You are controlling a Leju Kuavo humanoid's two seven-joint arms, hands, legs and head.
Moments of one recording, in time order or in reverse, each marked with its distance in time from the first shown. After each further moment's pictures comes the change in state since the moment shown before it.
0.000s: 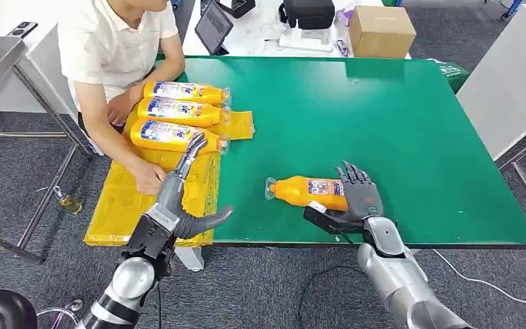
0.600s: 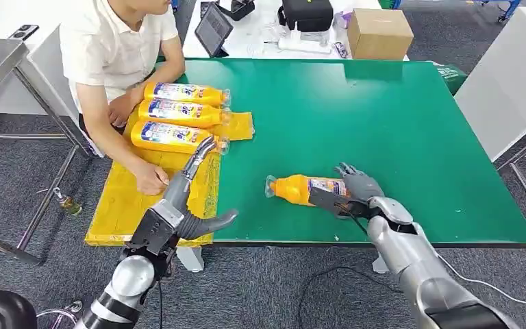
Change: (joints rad) left arm -0.018 0.000 -0.005 0.003 0.024 -0.075 0.046; right arm -0.131 -0.068 0.094 0.000 -0.263 0.517 -0.005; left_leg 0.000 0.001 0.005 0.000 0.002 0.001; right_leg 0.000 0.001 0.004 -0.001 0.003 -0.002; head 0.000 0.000
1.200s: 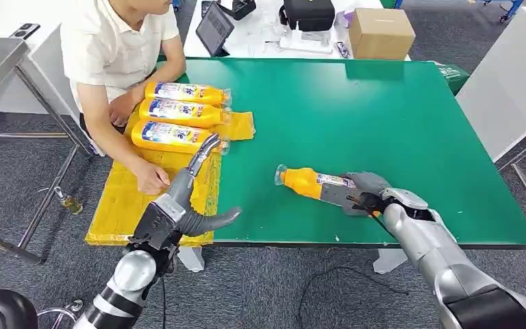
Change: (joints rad) left arm -0.019 -0.008 -0.005 0.023 0.032 -0.018 0.000; right arm -0.063 -0.104 0.167 0.016 -0.152 0.121 0.011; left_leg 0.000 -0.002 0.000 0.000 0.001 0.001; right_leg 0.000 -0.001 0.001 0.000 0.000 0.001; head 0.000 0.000
